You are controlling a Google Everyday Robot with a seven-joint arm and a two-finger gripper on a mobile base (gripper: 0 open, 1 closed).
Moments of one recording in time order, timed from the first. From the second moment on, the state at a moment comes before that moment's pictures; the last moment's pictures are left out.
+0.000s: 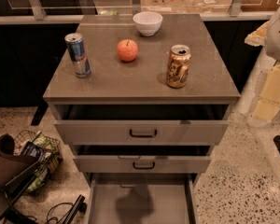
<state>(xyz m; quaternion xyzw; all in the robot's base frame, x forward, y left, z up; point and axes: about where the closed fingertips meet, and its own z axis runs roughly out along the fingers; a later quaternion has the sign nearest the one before) 0.438 -0.217 0.976 -0.60 0.78 -0.03 0.16</state>
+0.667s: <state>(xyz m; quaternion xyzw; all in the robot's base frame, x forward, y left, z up) 0.429 -0.227 0.955 -0.61 0.78 -0.05 0.15</state>
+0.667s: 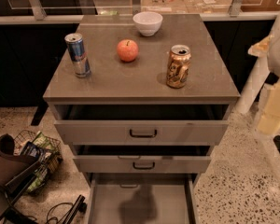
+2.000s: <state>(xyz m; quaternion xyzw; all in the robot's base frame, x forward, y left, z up) 0.356 -0.289 0.767 -0.62 0.77 -0.07 0.13</state>
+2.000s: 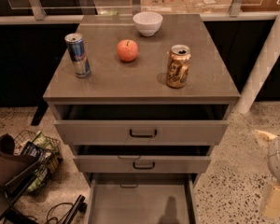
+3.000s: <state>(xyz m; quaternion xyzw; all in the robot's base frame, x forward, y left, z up) 0.319 -0.305 0.605 -0.62 0.77 -0.06 0.11</state>
